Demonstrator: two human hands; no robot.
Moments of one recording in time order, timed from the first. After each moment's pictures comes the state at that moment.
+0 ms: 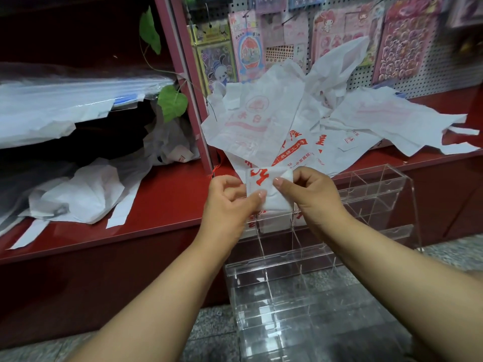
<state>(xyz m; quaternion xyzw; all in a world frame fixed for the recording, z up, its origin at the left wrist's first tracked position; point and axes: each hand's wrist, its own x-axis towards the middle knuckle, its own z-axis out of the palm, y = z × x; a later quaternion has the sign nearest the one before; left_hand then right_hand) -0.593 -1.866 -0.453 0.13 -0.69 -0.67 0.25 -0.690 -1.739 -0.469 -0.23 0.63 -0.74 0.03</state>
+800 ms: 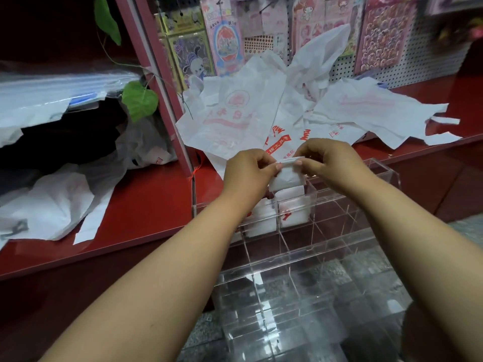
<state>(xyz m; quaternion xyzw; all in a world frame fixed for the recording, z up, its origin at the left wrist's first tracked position) -0.697 -1.851 -0.440 0.08 -0.88 -0.41 0.23 -0.773 -1.688 -0.445 -0.33 0.85 -0.40 -0.10</state>
